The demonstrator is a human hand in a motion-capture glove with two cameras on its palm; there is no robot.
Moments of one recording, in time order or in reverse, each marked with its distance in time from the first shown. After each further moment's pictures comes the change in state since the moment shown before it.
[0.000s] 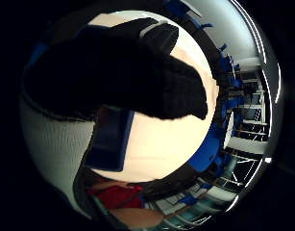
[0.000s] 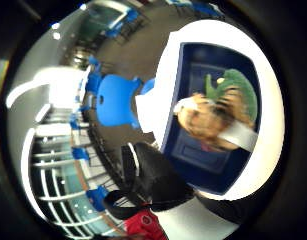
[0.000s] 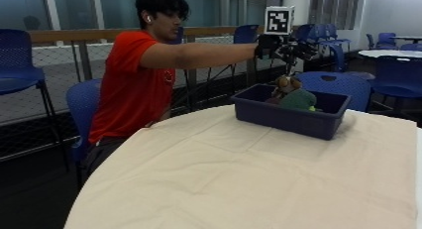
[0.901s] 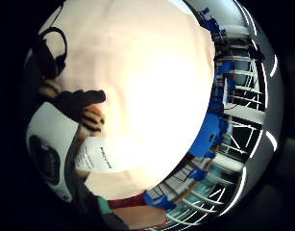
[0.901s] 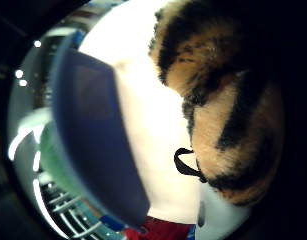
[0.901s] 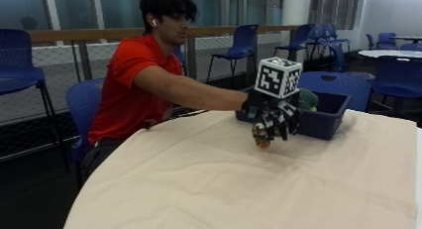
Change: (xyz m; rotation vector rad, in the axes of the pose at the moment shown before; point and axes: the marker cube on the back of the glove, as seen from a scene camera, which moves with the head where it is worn) arm 0.230 -0.024 0.135 -0.134 0.061 0.378
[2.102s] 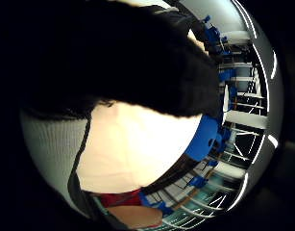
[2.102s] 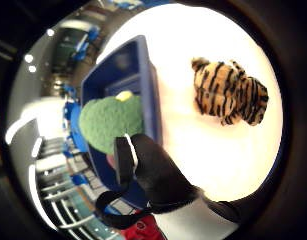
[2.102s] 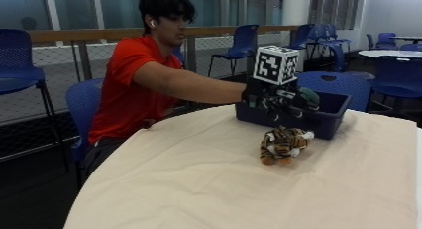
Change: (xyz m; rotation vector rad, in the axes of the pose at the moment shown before) arm -0.005 0.019 -0.041 0.046 -0.007 -0.046
